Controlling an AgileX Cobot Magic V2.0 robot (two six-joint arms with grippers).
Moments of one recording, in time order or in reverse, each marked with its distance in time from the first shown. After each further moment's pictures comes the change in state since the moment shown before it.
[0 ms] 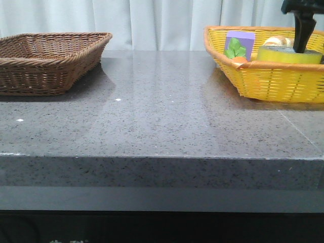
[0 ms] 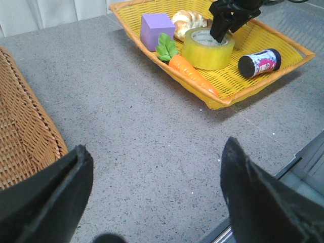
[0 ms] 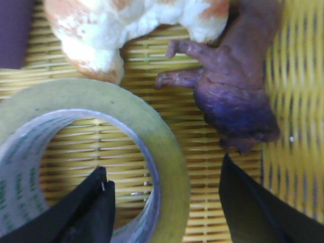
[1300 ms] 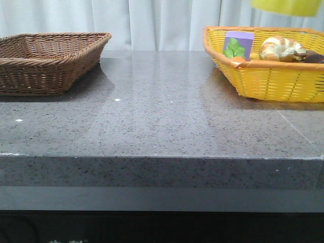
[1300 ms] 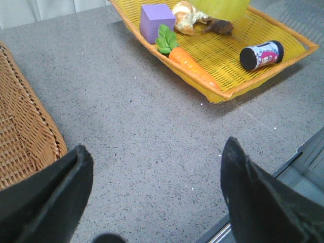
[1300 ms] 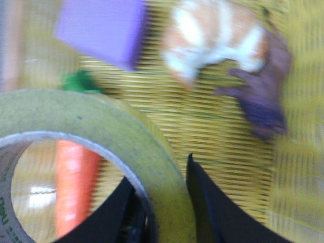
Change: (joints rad) left arm 0.000 0.006 0.000 0.002 0.007 0.002; right arm 0.134 -0.187 -0.109 0.012 0.133 -0.062
